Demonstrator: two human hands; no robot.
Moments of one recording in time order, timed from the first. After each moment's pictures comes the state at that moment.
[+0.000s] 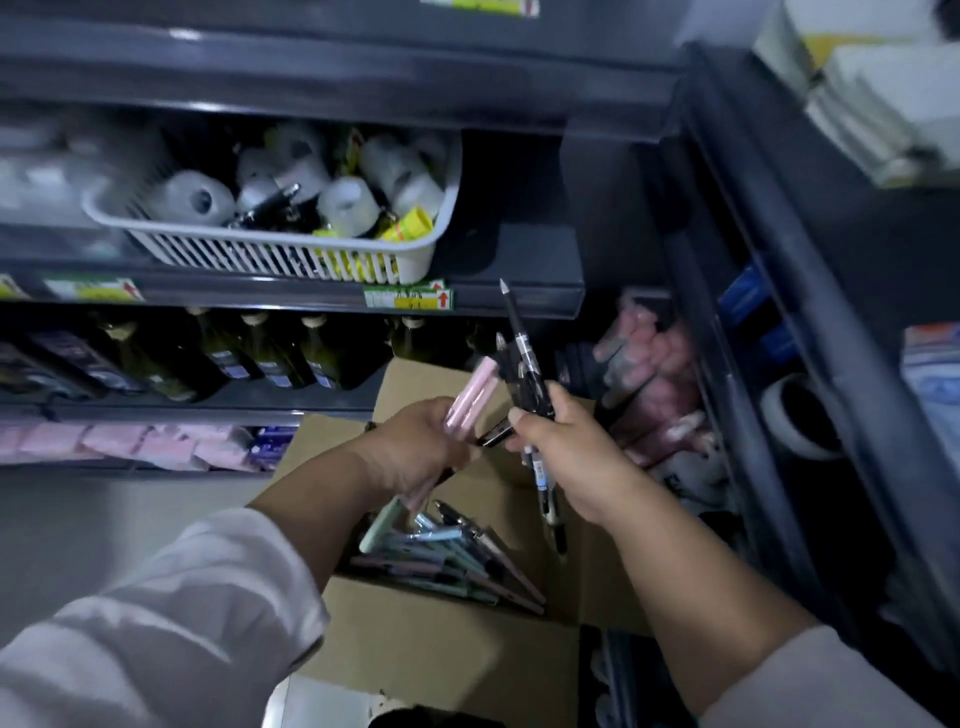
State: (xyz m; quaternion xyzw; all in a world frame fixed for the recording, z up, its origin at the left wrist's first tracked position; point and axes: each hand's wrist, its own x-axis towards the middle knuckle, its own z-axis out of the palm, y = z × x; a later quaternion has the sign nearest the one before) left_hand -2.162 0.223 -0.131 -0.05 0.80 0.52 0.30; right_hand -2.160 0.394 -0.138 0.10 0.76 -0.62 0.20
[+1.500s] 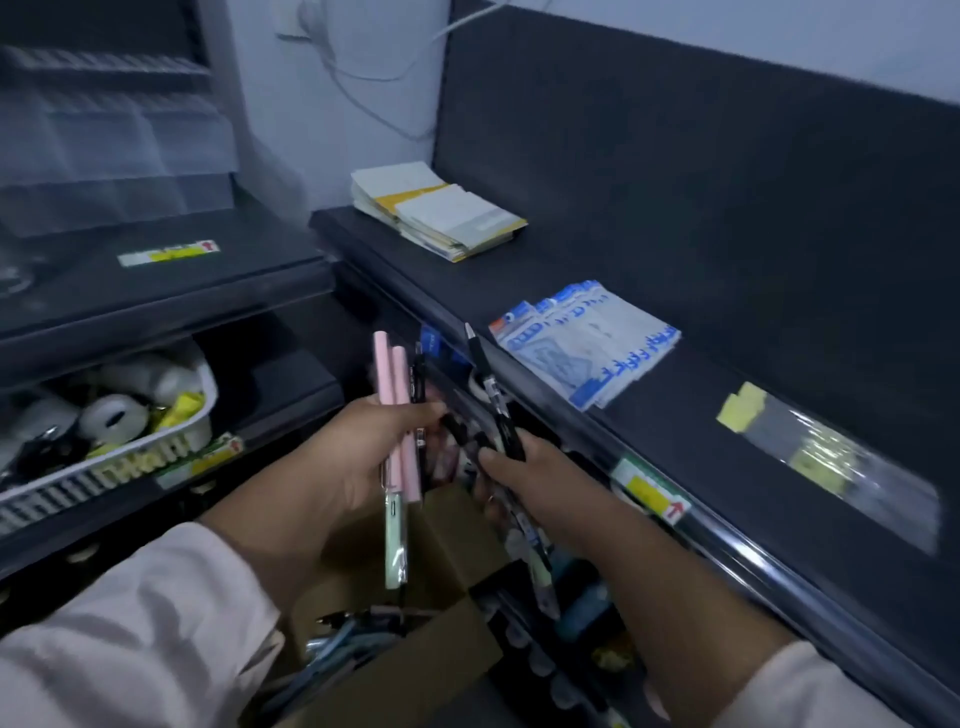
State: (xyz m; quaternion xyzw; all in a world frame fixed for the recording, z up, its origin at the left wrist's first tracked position) left_hand -2.114 0.280 0.050 0.06 0.62 0.67 0.41; right_hand -1.983 0.403 0.040 0.28 0.71 -0.64 0.00
